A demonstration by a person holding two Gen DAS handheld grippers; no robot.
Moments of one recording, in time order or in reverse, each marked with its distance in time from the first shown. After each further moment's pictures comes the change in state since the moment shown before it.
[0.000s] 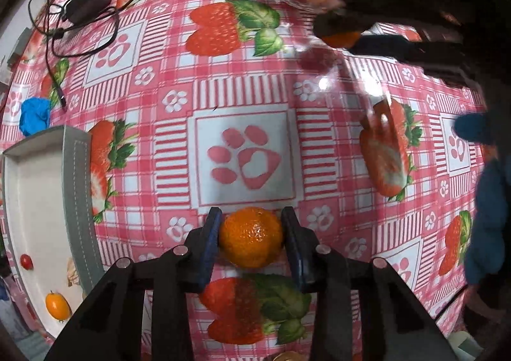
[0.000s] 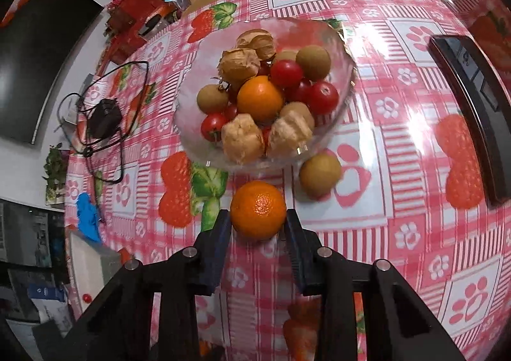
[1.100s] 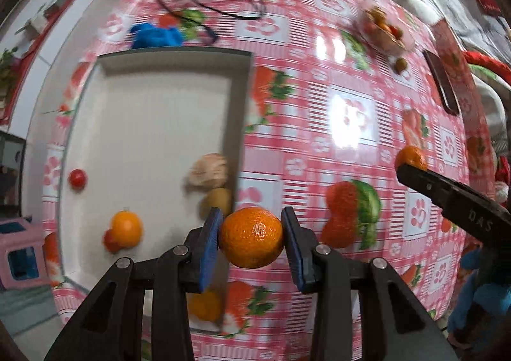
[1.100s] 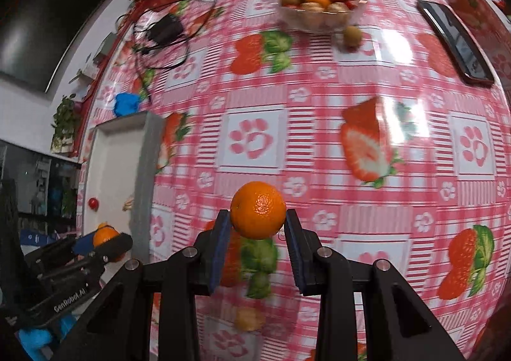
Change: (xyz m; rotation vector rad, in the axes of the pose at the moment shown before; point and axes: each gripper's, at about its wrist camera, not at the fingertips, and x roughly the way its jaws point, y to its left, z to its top) left arm -0.089 0.172 -0.130 -0.198 -0.067 -0.030; right arm -0.054 0.057 -0.149 -0.132 0.076 -0.015
